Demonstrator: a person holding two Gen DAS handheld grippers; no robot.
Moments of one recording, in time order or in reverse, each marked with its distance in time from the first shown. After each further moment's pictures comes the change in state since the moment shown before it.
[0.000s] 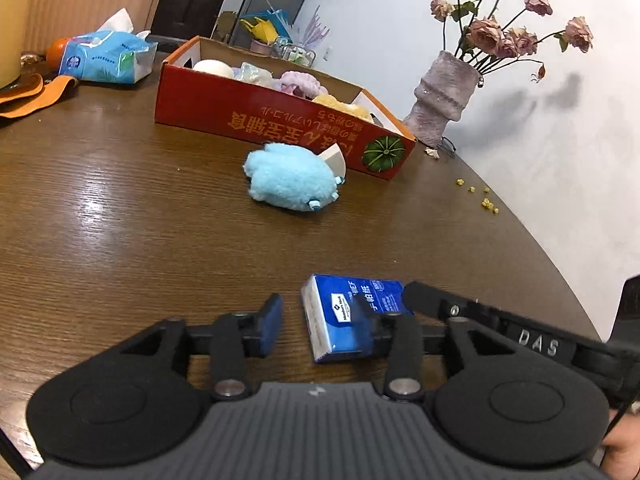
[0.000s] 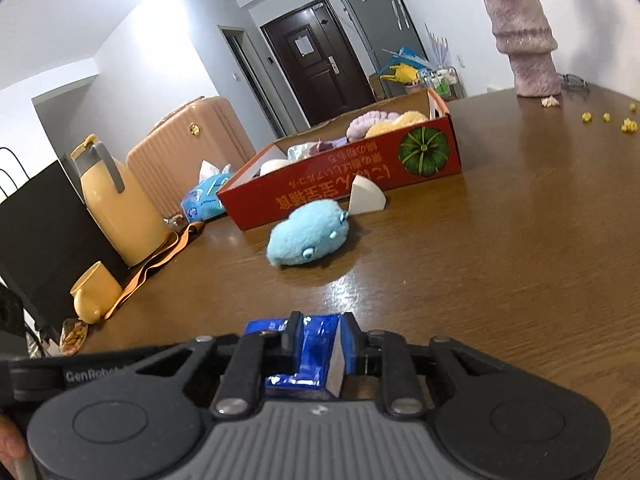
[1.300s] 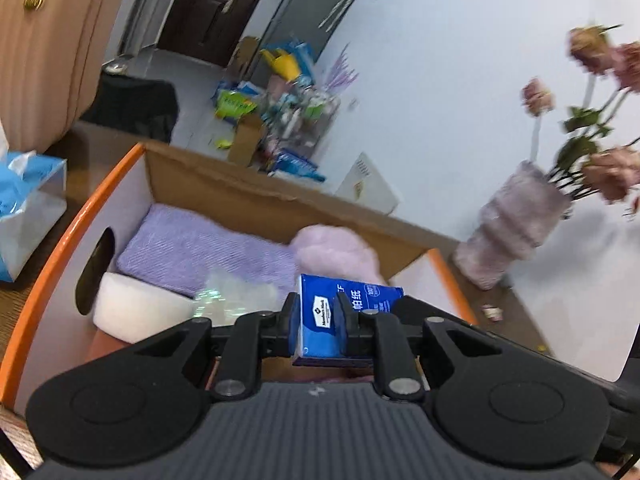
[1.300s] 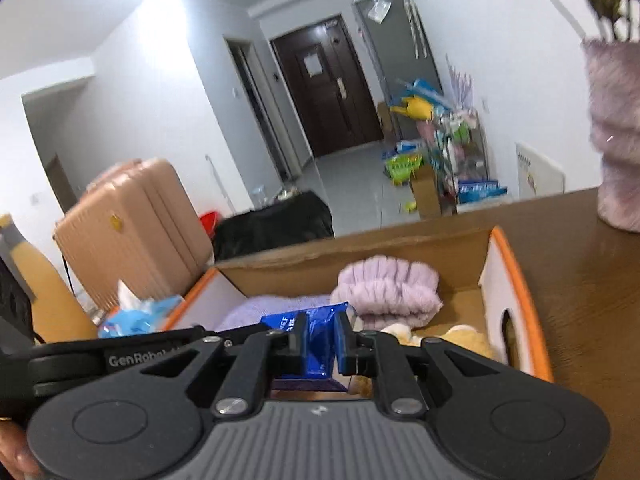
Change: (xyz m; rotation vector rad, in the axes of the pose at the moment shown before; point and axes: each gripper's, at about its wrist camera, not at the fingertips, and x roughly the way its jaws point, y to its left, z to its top) left arm 0.190 0.046 0.244 -0.100 -0.099 0.024; right arm 0.211 -0.029 0.241 -0.094 -0.047 -0.027
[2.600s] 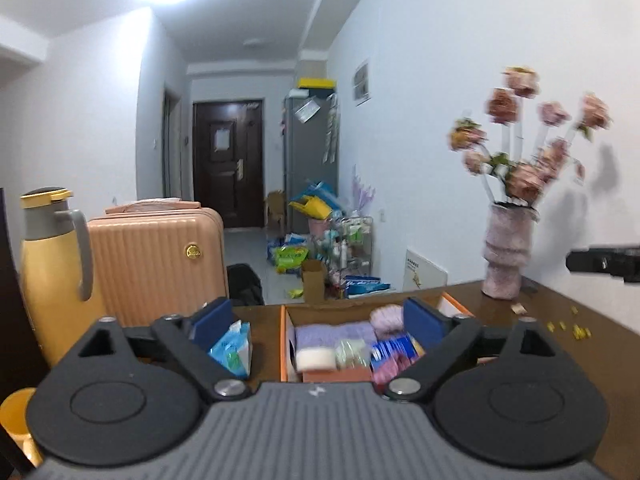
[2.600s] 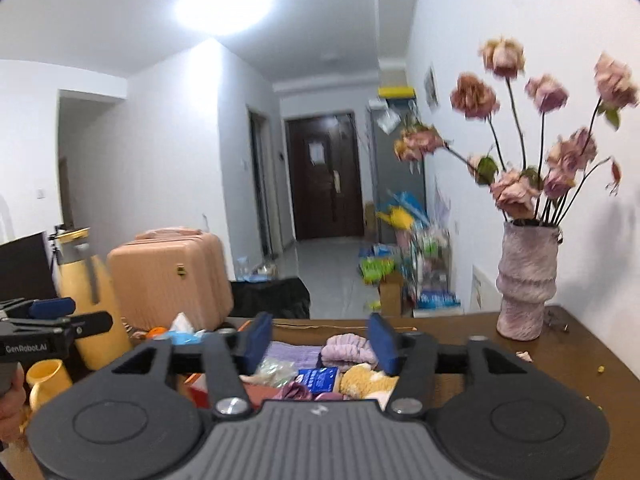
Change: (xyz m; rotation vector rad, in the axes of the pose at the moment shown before) left arm -0.298 -0.043 -0.088 0.442 -0.431 0.213; right arm -0.276 0.081 -0.047 -0.231 -0.312 -0.109
